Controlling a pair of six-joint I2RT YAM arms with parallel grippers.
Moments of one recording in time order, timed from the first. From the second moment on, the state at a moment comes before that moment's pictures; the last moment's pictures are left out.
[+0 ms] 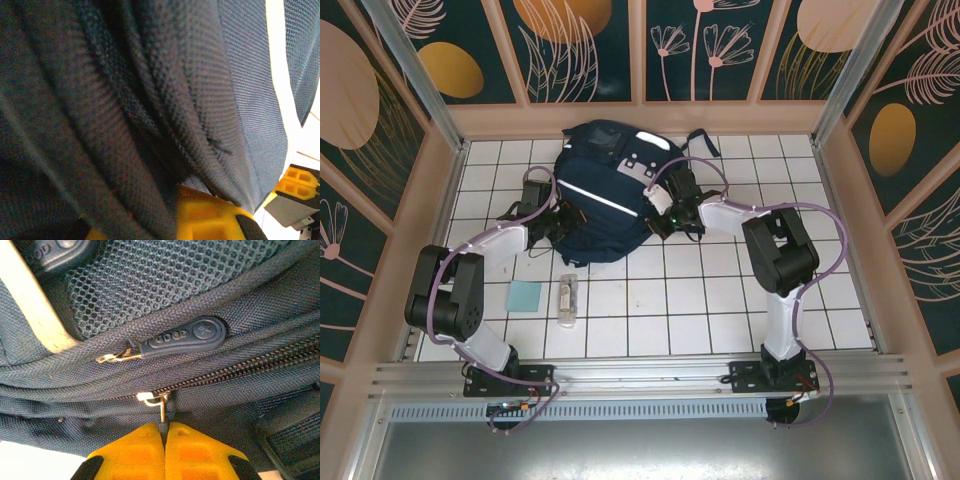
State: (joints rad) left arm -0.23 1.63 0.91 -0.13 0.34 -0.81; right arm 0.51 1.99 1.29 -0.30 -0.31 -0.24
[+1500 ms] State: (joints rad) left arm -0.21 1.62 0.85 0.03 0.49 -0.88; right arm 0.43 1.88 1.35 -0.16 -0.57 0.16
